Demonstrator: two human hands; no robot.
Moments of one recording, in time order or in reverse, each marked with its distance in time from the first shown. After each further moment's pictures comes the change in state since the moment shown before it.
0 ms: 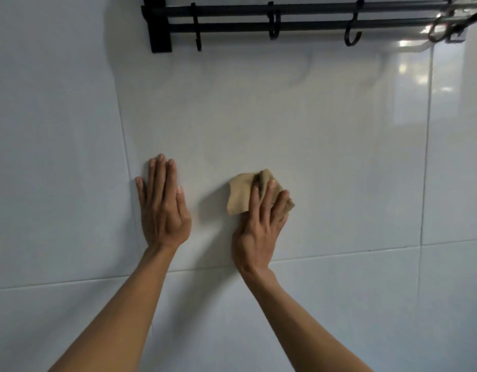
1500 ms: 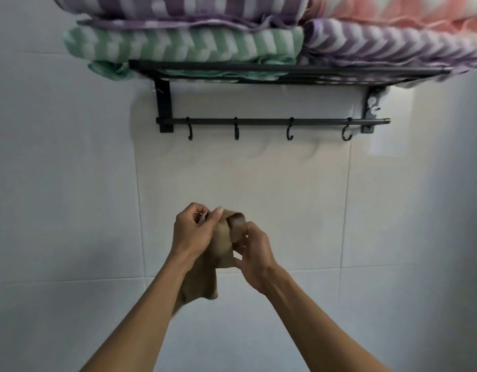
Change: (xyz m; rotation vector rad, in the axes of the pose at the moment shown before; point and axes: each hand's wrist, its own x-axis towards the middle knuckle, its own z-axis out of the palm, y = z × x) left_hand 0.106 0.188 -0.138 -0.667 -0.554 -0.839; right_hand 0.124 -0.091 -0.233 1.023 -0.847 0.993
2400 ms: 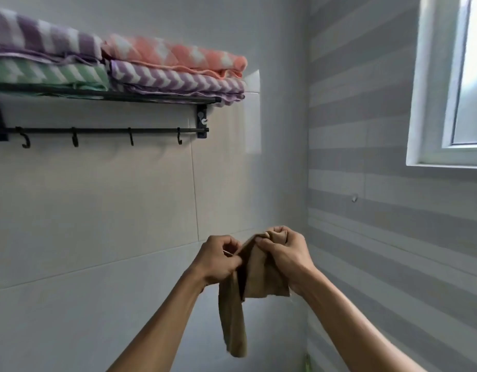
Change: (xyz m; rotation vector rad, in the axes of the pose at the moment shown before) left_hand -0.266 0.178 0.220 0.072 -0.818 0.033; right_hand -0.320 -0.135 -0.260 -0.449 0.699 -0.207
